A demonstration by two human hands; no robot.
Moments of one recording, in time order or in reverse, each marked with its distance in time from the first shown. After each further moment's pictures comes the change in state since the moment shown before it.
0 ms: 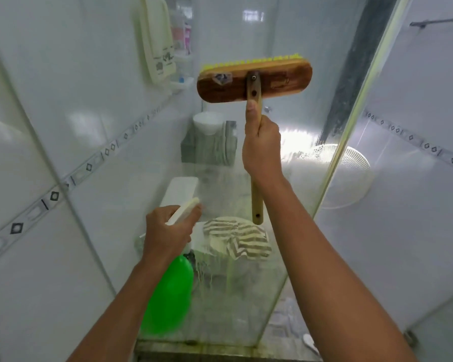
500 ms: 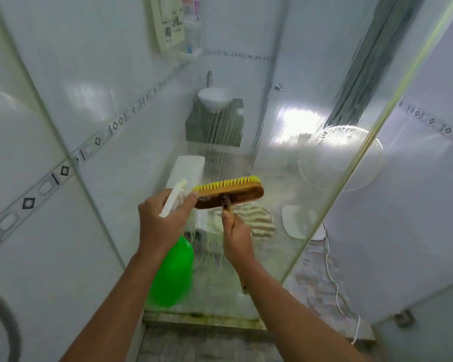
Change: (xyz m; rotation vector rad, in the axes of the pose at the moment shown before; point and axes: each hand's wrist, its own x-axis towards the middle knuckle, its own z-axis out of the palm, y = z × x) left_hand 0.006 -0.049 -0.037 0.057 0.085 0.071; right_hand -0.201 0.165 0.080 -0.157 -0.243 0.317
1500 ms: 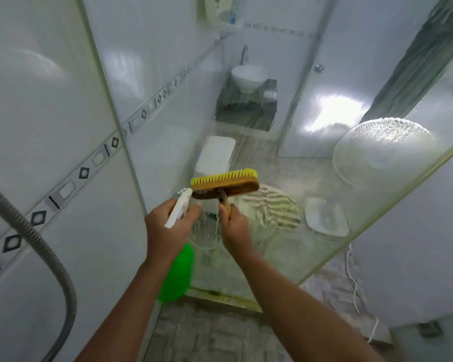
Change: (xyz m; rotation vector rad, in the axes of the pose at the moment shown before) left_hand -0.016 -0.087 -0.061 0.037 0.075 -0.163; right_hand -0.012 -0.006 0.108 -0.083 -0.185 -0.060
